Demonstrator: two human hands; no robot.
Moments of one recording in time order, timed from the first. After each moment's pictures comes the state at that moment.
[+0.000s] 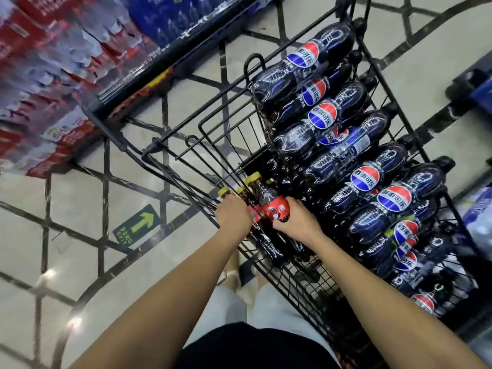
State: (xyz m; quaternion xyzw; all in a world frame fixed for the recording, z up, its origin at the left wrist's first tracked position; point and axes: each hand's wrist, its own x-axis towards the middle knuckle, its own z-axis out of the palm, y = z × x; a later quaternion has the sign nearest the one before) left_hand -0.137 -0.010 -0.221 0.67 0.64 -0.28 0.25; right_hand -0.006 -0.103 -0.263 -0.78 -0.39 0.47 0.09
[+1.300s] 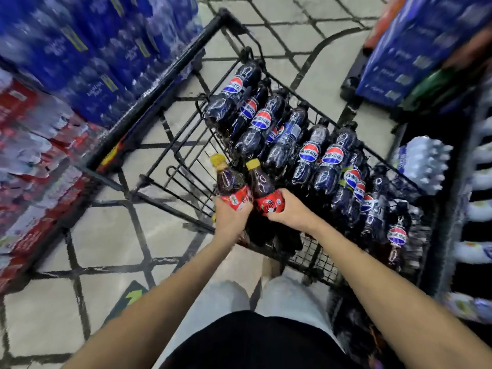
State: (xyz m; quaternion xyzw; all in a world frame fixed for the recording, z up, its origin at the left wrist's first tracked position) left_hand -0.165 -0.035 -0.171 0.61 0.53 0.13 0.57; right_hand -0.036 -0.142 -0.182 -0.80 -0.25 0.44 0.34
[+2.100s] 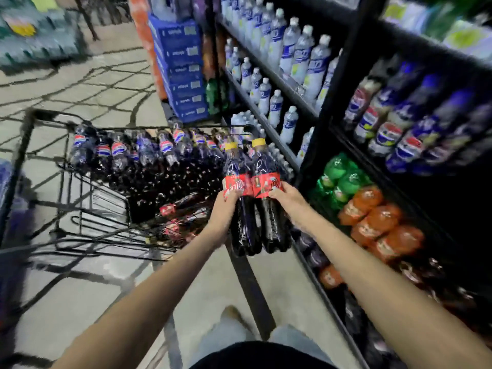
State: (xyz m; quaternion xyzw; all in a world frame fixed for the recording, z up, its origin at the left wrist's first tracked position) left_hand -0.309 -0.188 -0.079 0.69 0.05 -0.21 0.69; right_hand -0.317 -0.357 -0.081 -0.75 0.16 0.06 0.63
